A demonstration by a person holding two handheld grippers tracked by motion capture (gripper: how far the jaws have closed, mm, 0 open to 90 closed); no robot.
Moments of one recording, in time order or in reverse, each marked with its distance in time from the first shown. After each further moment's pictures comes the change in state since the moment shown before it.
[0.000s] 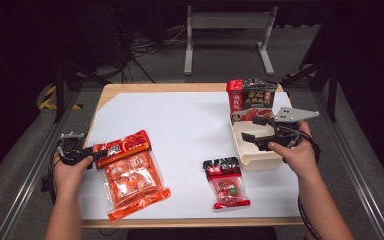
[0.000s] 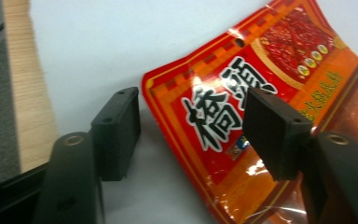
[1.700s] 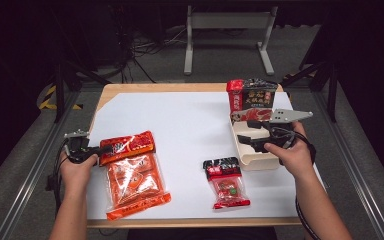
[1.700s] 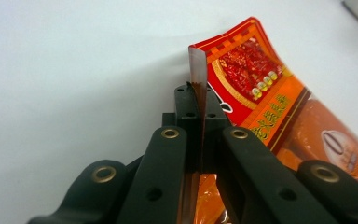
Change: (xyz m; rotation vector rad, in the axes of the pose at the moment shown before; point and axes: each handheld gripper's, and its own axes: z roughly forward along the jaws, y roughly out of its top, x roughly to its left) left arm -0.021 0.007 0.001 -0.103 -0.138 0.040; right arm 0.005 -0.002 0.010 0.036 0.044 0.029
